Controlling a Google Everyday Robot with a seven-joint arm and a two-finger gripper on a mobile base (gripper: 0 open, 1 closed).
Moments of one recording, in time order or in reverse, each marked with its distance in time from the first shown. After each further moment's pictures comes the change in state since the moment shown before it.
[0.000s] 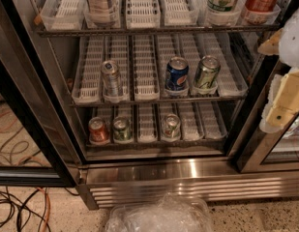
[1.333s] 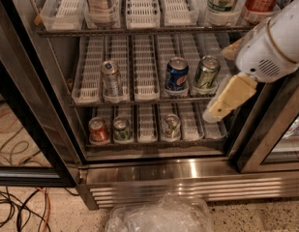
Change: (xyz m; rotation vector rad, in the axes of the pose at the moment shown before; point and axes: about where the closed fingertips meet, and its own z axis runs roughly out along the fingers) arm -0.068 -0.016 0.048 0.024 -0.304 0.112
